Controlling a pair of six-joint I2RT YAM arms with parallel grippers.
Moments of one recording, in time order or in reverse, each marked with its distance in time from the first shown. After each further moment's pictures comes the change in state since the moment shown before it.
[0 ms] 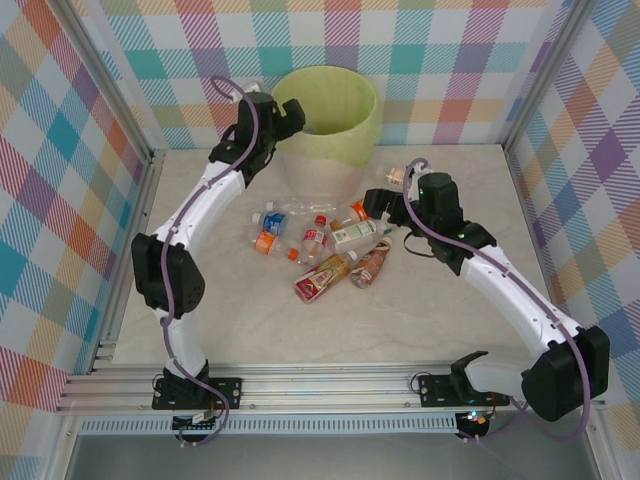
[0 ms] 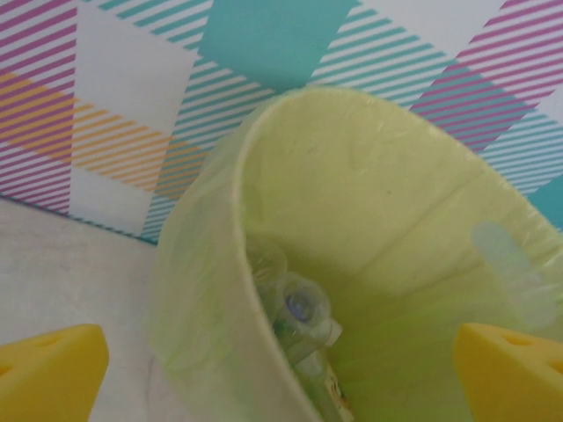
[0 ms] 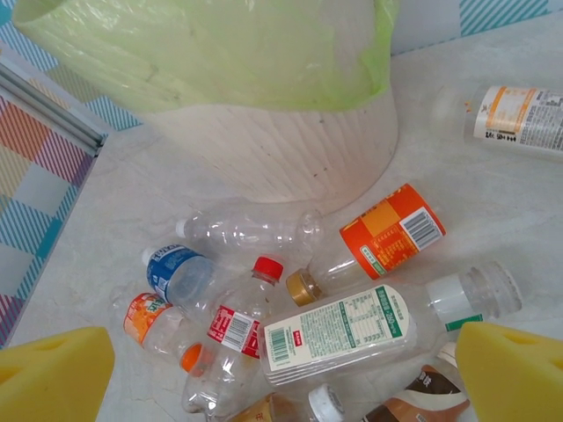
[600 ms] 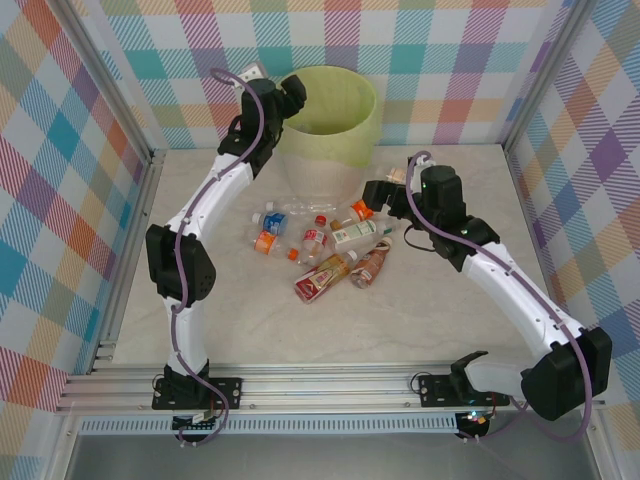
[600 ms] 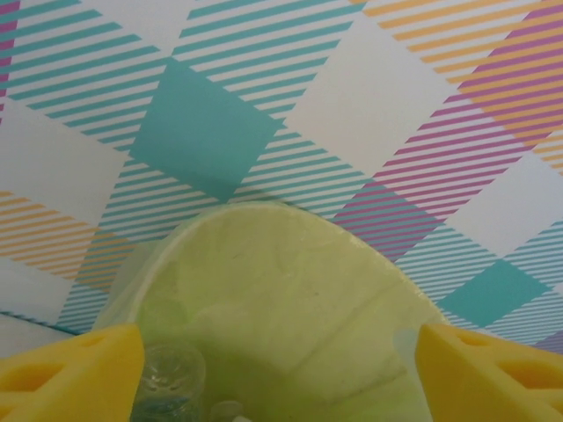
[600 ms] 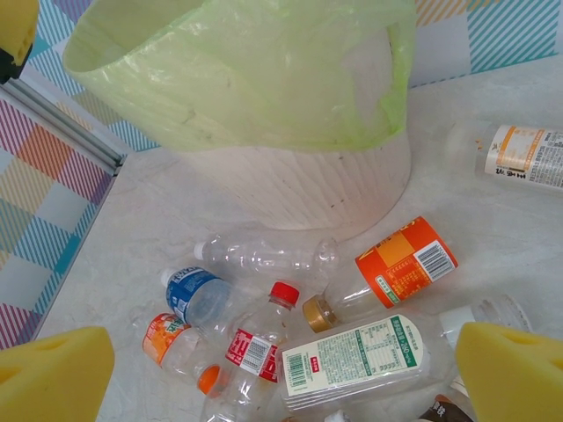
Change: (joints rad) left arm 0.000 0.152 0.204 0.154 -0.021 -0.045; right arm 0.000 0.003 0.063 0.002 -0.001 -0.013
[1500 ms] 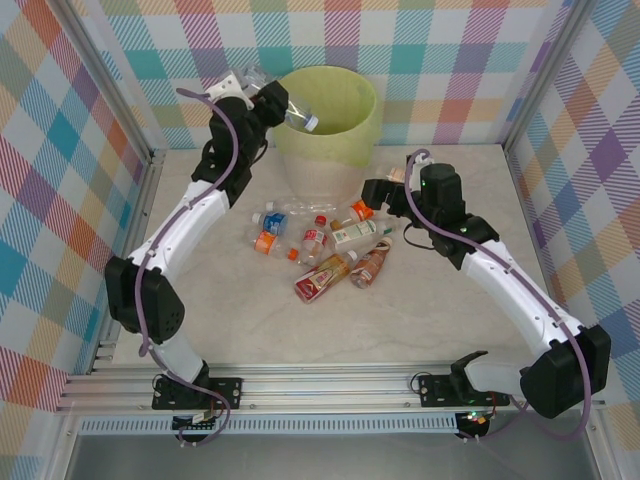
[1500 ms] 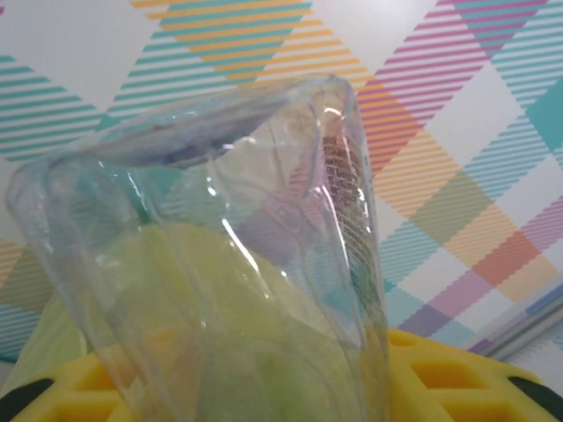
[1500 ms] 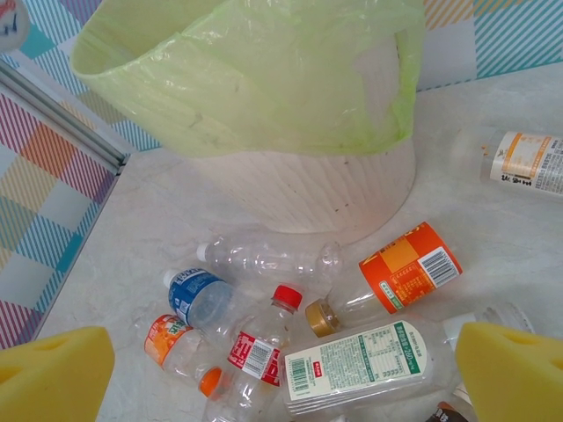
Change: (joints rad) left arm 0.000 -0.318 -0.397 0.299 0.114 -0.051; right arm 0.000 0.014 0.015 0.001 -0.008 -0.010
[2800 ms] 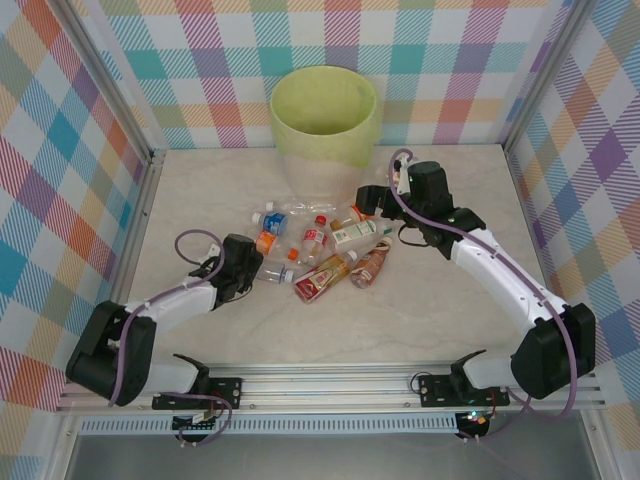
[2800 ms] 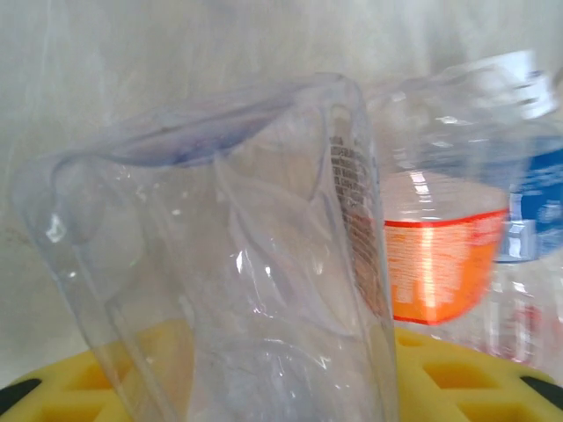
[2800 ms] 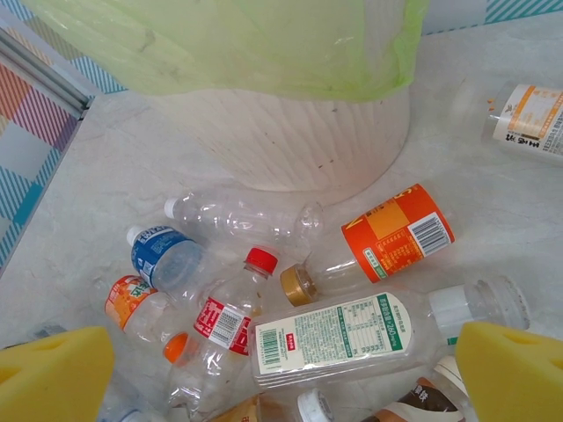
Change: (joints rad) left arm -0.032 -0.435 -1.114 -0.229 -0.050 -0.690; right arm 0.000 0.101 0.030 -0.056 -0.022 -0.068
